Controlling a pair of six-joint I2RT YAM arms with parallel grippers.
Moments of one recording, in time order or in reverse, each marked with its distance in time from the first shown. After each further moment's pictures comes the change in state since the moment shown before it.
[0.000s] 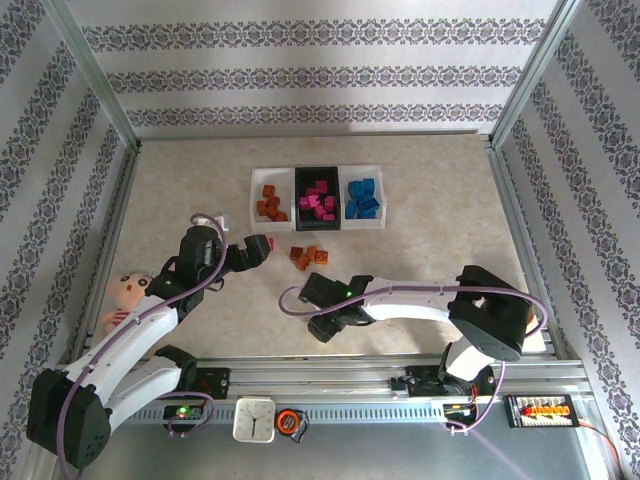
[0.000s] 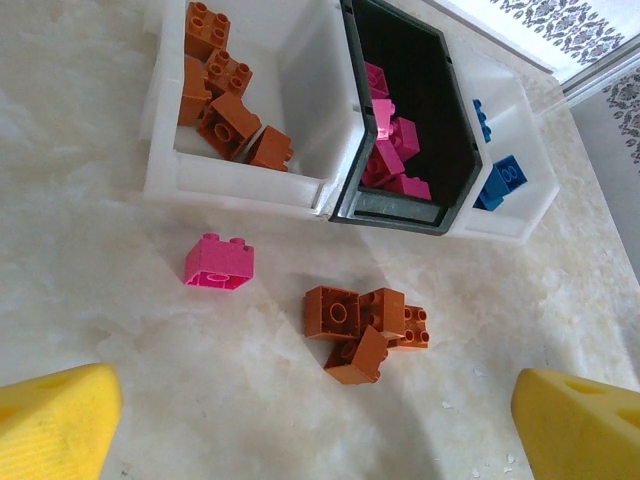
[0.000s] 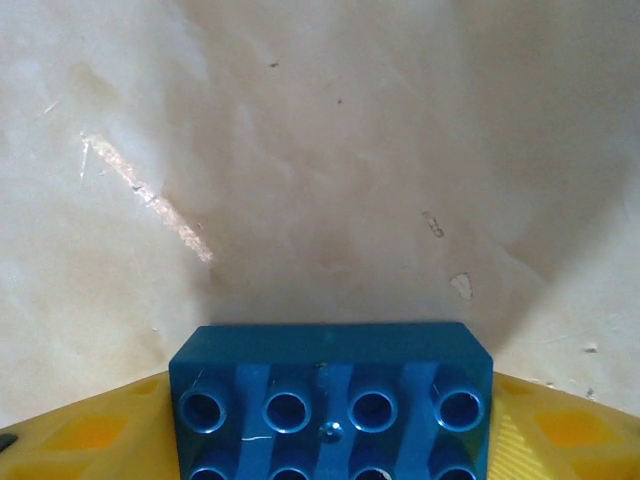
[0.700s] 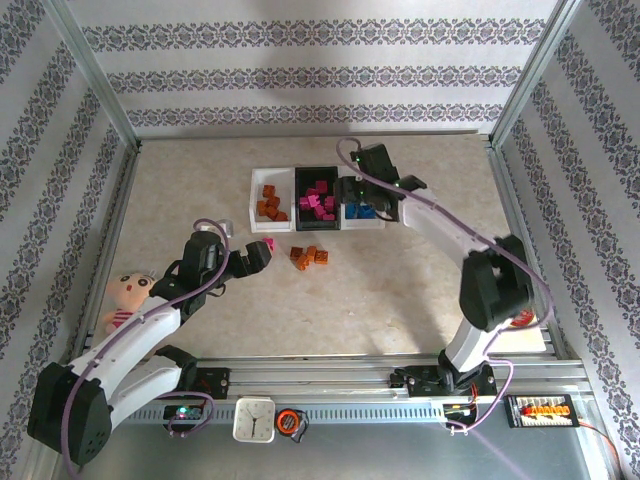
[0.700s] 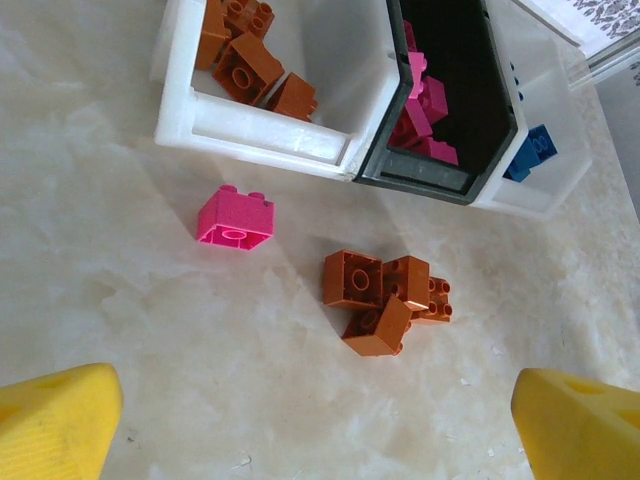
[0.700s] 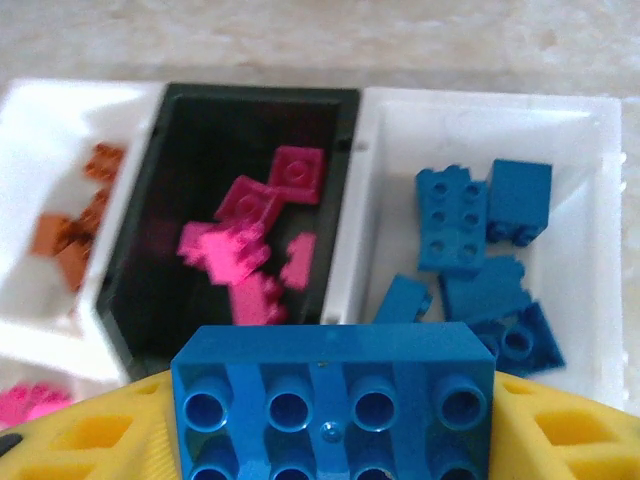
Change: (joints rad) left arm 0.000 0.024 -0.054 0.024 0.027 -0.031; right arm -0.642 0.158 0.548 0.074 0.006 0.062
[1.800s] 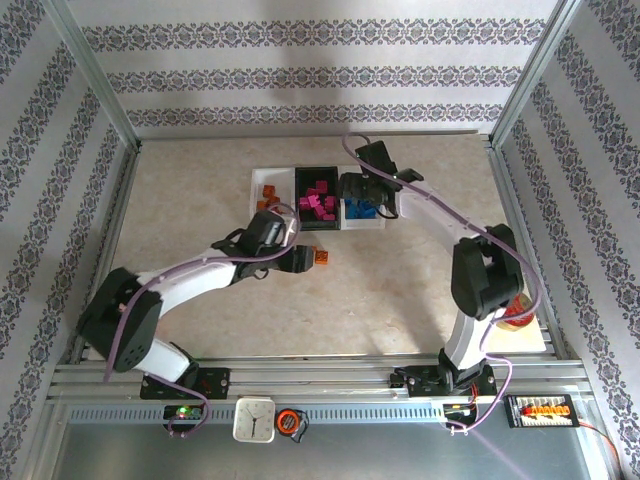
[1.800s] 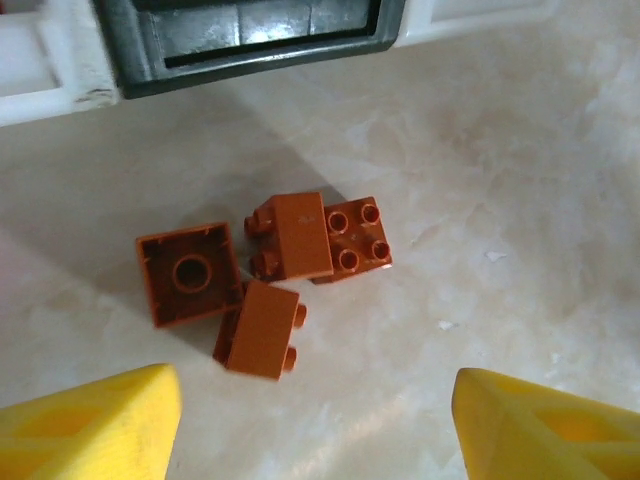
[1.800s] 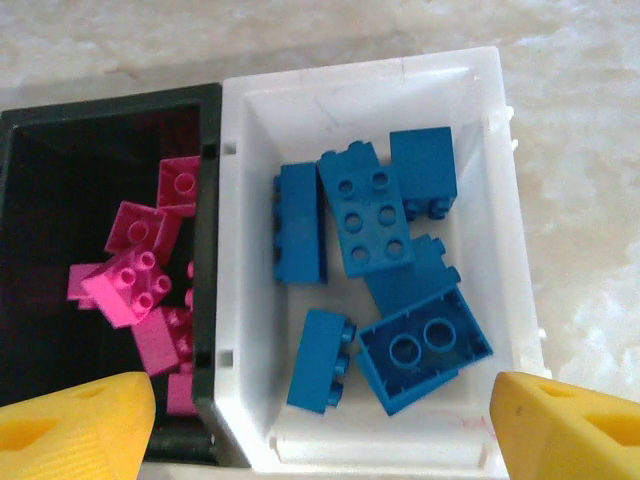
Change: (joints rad) left arm -0.235 0.584 0.356 -0.027 0.019 0.211; right arm -0.030 0.023 0.009 -0.061 0.093 0.121
